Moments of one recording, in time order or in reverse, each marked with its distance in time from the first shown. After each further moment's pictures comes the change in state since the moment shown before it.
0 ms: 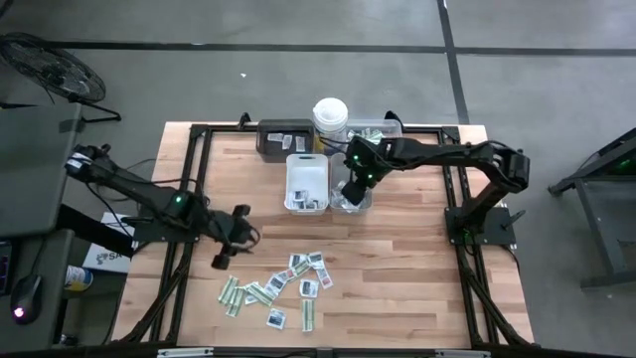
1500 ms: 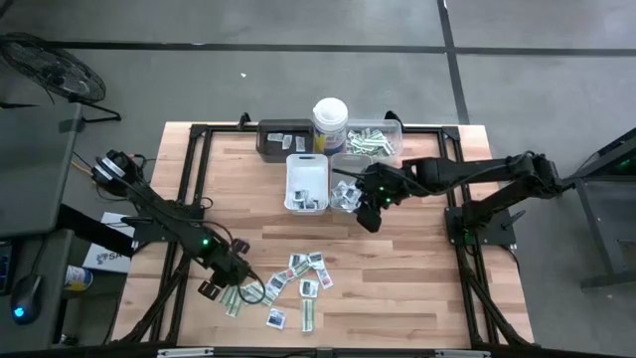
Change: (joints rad) left arm -0.276 0.461 0.002 -0.025 0.181 -0.070; right arm 0.307 -0.248 0.000 -0.061 0.187 0.056
